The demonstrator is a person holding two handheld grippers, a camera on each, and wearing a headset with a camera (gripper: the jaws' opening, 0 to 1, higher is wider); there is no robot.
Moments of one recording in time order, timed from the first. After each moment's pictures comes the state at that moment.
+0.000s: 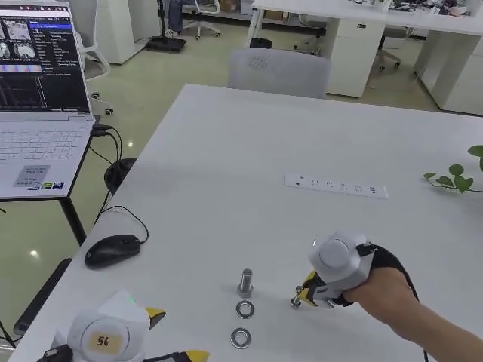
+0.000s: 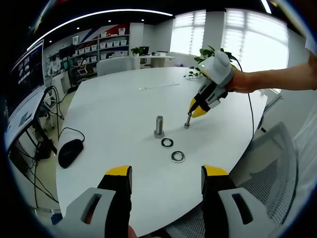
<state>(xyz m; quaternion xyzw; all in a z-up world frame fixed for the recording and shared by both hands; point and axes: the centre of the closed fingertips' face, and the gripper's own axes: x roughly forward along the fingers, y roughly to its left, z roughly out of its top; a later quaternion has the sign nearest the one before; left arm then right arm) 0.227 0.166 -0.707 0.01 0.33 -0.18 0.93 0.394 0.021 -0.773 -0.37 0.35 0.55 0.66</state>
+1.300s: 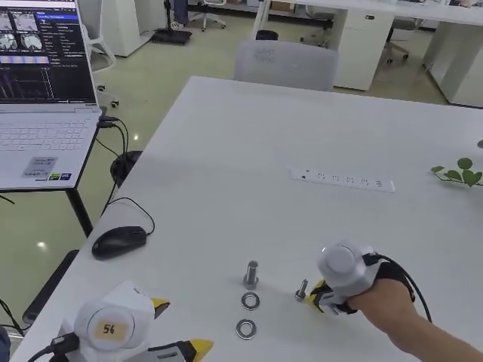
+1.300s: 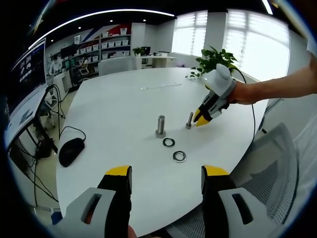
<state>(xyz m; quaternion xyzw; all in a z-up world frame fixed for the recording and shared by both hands) 0.227 0.169 -0.707 0.01 0.33 -0.17 0.93 0.386 0.002 -0.807 -0.33 0.39 0.53 0.67</state>
